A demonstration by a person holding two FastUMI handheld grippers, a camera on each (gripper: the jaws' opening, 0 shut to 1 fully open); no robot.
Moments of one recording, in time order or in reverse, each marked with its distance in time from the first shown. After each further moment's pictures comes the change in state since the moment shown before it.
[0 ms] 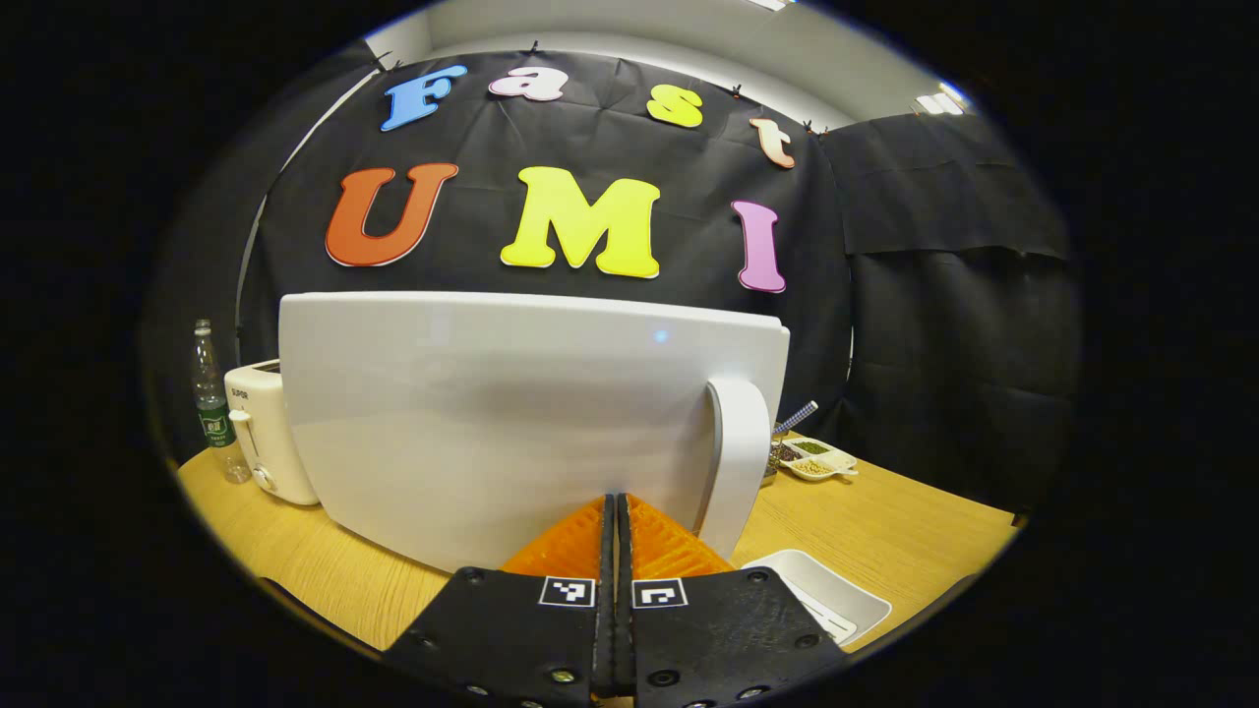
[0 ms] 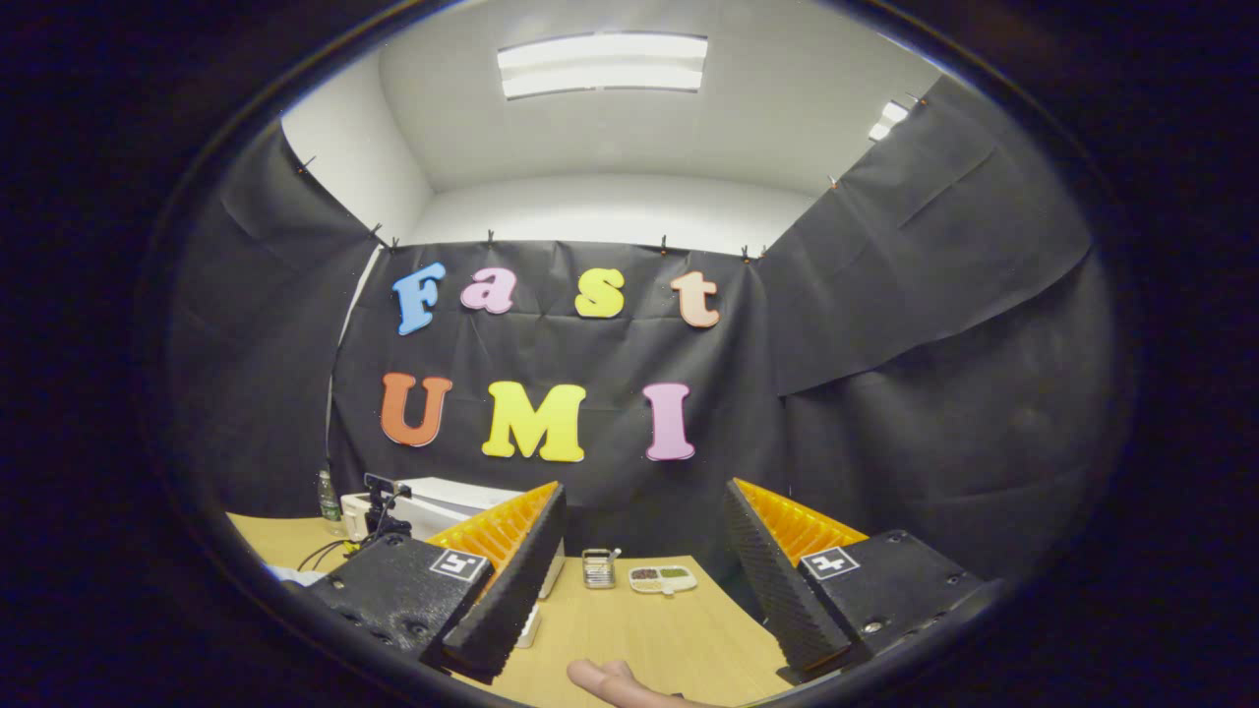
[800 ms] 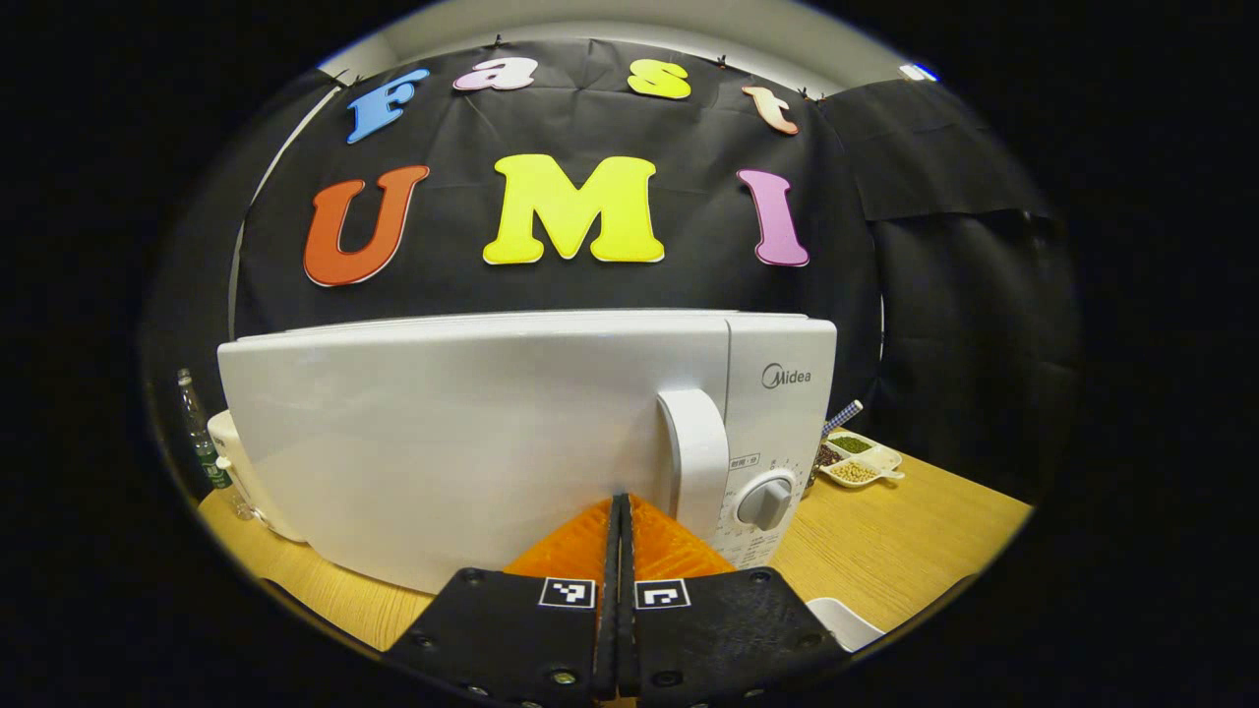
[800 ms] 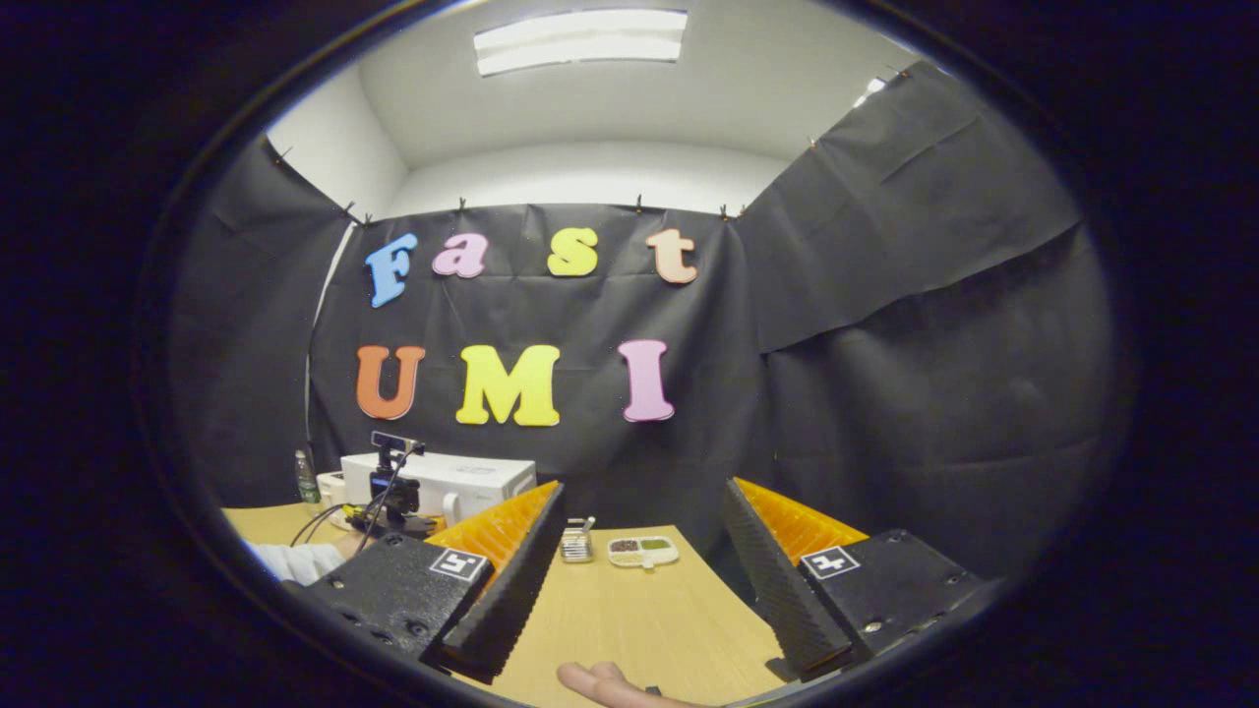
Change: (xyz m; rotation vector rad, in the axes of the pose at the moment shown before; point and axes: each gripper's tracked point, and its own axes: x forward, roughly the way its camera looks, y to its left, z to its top) left arm 0.060 -0.008 0.012 0.099 0.058 0.083; right arm 0.023 -0.034 -0.053 0.031 0.104 -0.041
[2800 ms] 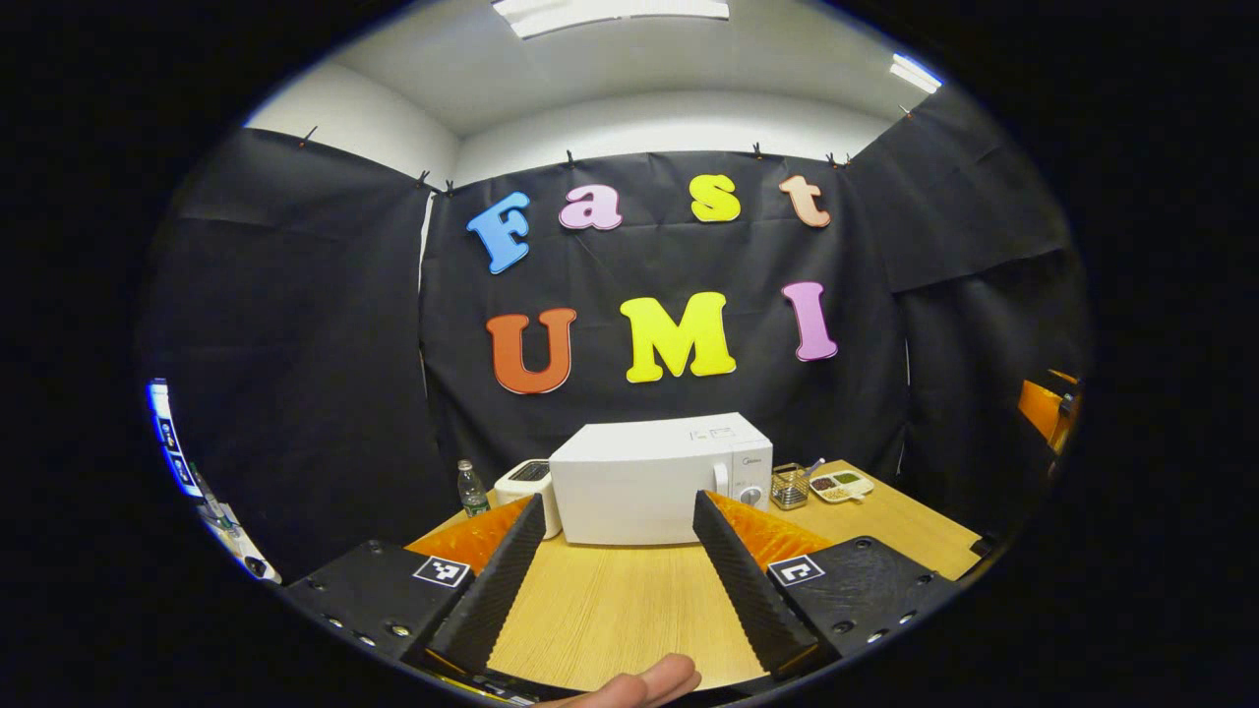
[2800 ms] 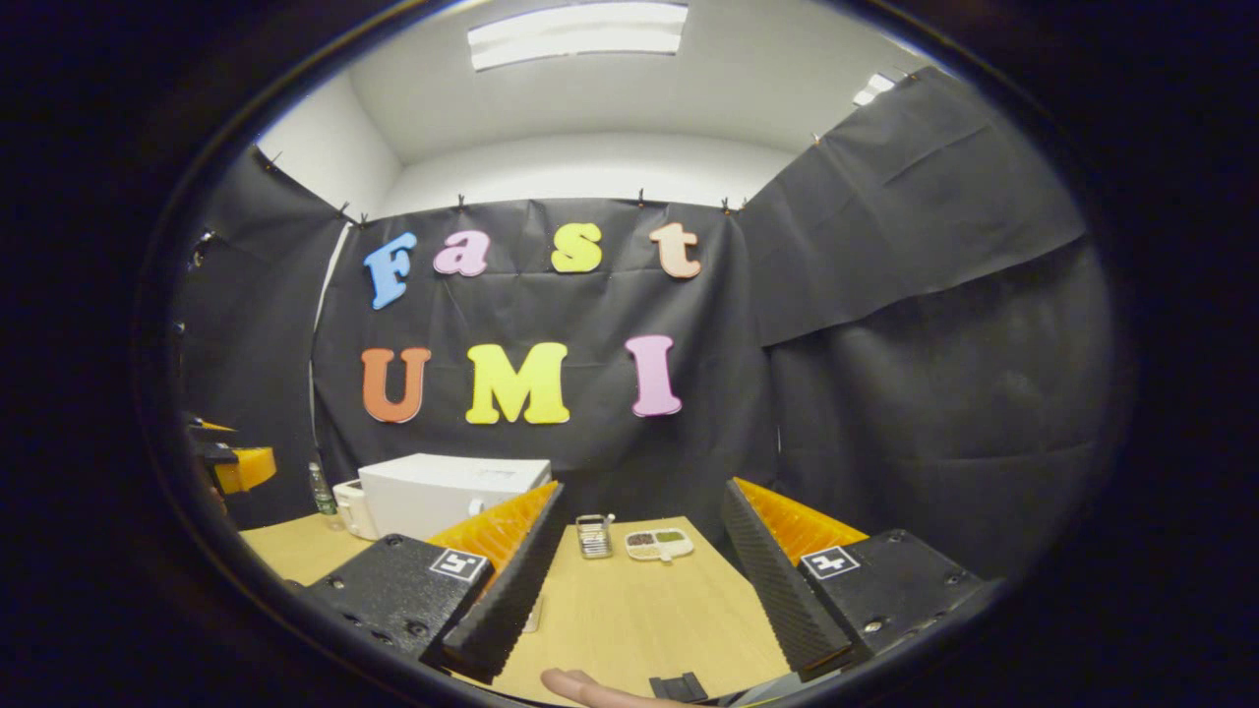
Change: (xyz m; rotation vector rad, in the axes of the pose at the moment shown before) left arm -0.412 0.009 0.148 0.038 -0.172 0.290; right arm -0.020 0.048 0.040 0.020 0.046 0.002
